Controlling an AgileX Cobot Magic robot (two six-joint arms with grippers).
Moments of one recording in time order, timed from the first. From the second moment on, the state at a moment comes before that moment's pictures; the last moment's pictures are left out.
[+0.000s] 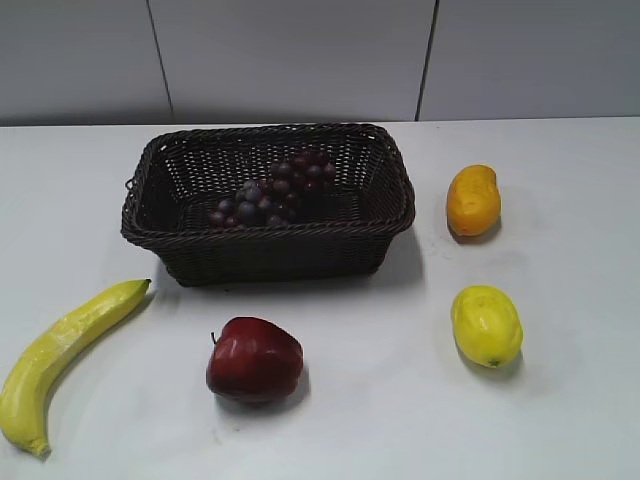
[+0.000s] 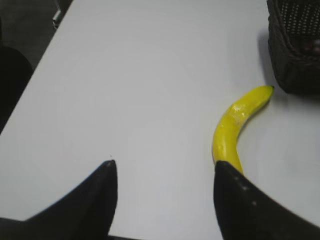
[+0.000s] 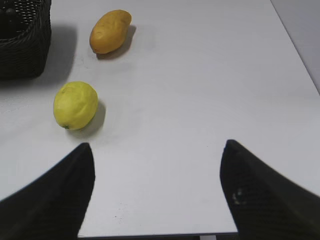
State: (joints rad) left arm 0.05 0.05 -0.58 0.01 1.22 -0.01; right arm 0.08 -0.01 -0.50 0.04 1.05 0.05
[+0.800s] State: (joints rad) left arm 0.05 0.00 -0.49 -0.06 1.08 0.06; right arm 0.08 -0.01 -0.50 0.04 1.05 0.05
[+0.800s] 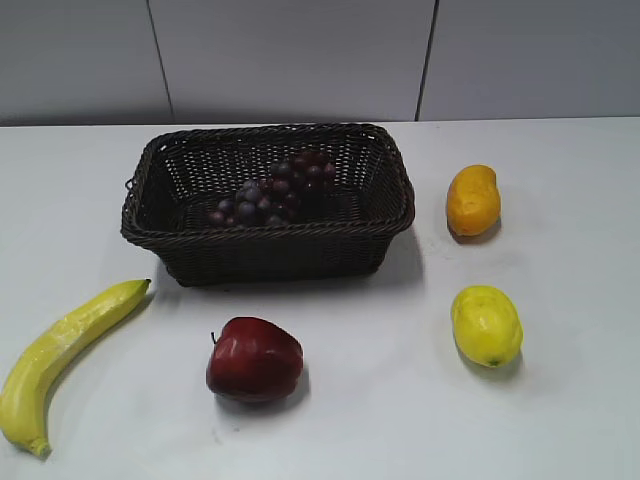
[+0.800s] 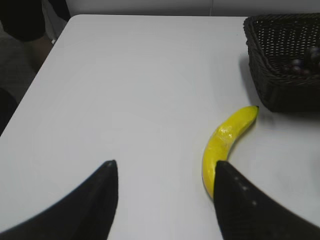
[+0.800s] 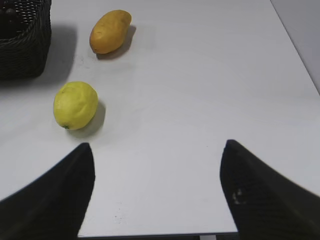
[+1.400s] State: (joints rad) left arm 0.02 0.00 -0.49 -0.06 1.08 0.06; right arm 0.08 -0.01 -0.50 0.04 1.05 0.05
